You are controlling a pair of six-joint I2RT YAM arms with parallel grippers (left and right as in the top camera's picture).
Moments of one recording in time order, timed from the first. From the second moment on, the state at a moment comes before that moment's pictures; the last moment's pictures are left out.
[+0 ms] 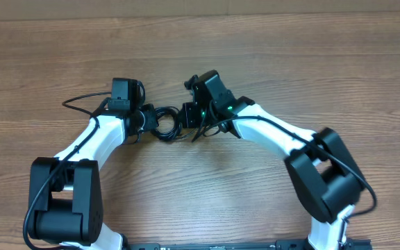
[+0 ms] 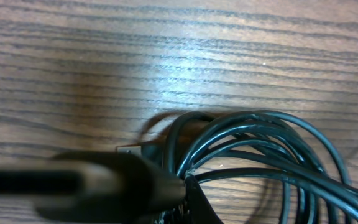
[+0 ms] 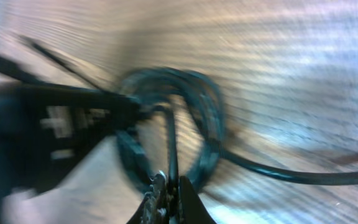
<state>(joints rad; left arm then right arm) -0.10 1.74 0.97 -0.36 0.13 -0.37 0.63 1.98 1.31 -0.22 -0.41 0.53</state>
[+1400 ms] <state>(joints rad) -0.09 1.71 1.00 -0.45 0.60 0.14 0.65 1.83 1.26 -0.56 -0.21 0.32</state>
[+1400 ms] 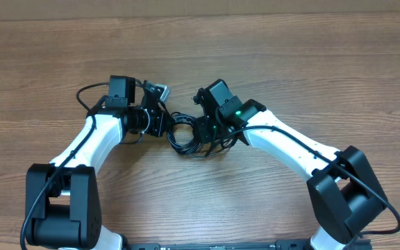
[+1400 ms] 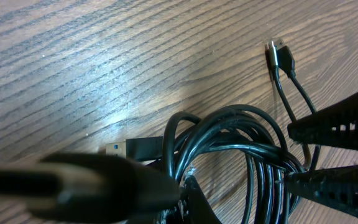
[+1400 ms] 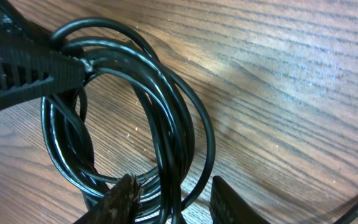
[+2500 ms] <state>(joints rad) -0.09 1.71 1.00 -0.45 0.60 0.13 0.66 1.84 1.24 -0.47 -0.26 0.33</state>
